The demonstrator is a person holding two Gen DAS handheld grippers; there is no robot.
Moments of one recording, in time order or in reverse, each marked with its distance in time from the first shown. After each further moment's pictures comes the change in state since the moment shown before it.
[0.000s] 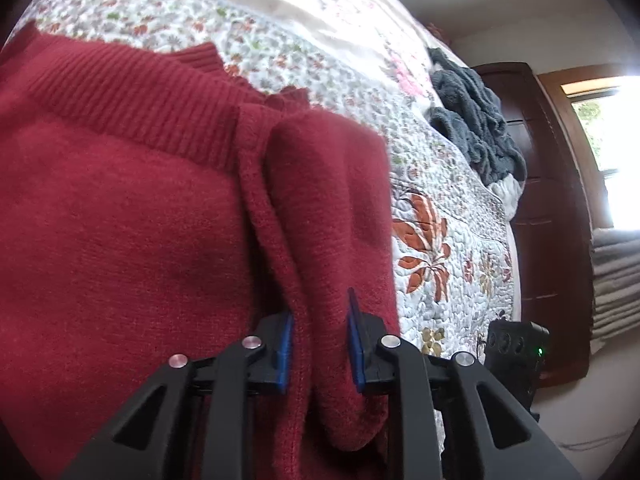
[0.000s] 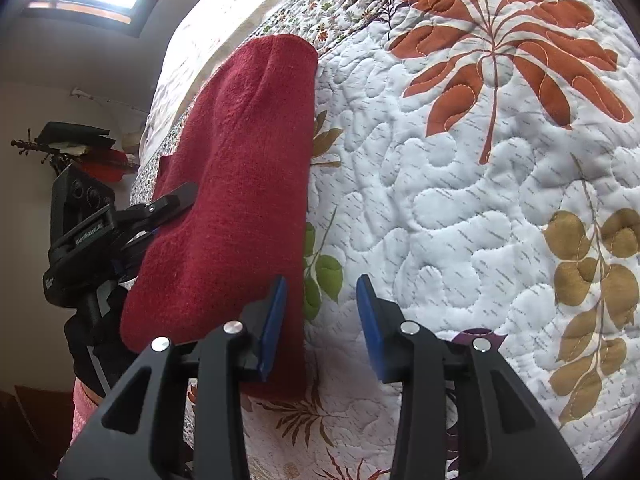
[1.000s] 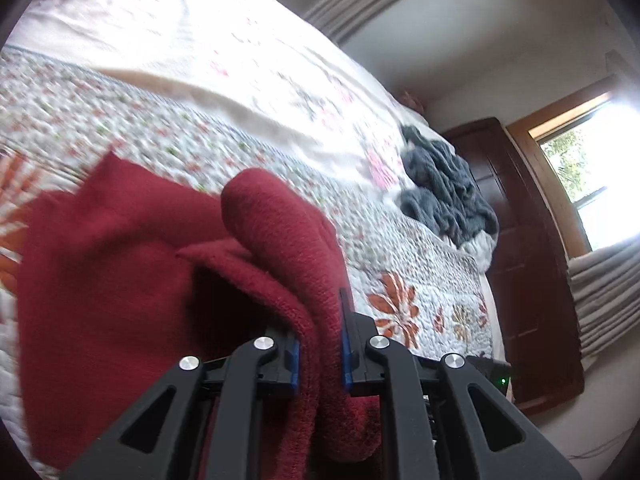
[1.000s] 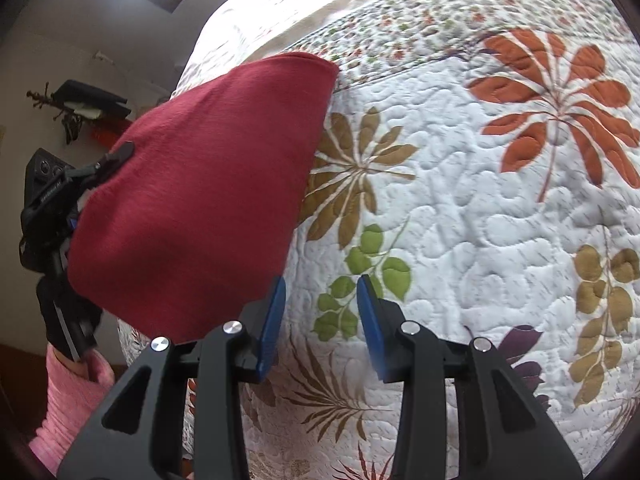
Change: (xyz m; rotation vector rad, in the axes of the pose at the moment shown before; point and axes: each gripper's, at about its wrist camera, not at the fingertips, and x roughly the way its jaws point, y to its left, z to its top) left arm -0.146 0.009 0.009 0.057 -0.289 -0.034; right arm -0.013 0.059 -0.015 -0.163 -0.028 -0.024
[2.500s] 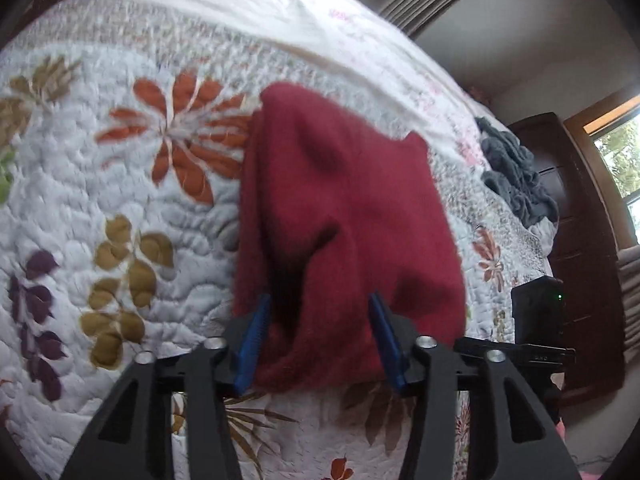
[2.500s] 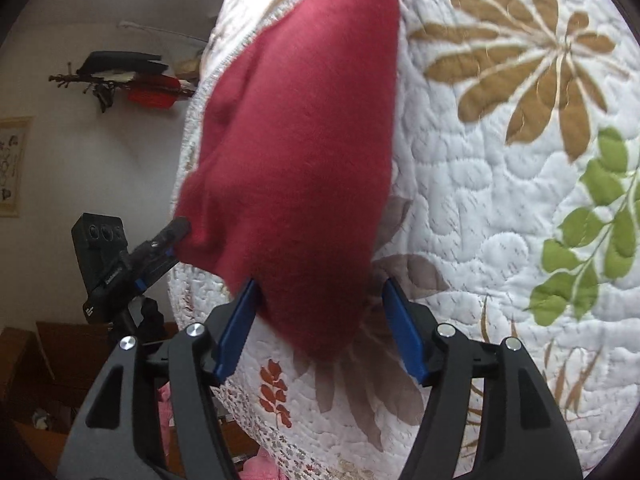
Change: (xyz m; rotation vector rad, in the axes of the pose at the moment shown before) left arm -0.085 0.121 -0.086 -0.056 0.055 0.230; right arm 0.107 0.082 -0.023 0.034 0.239 0.221
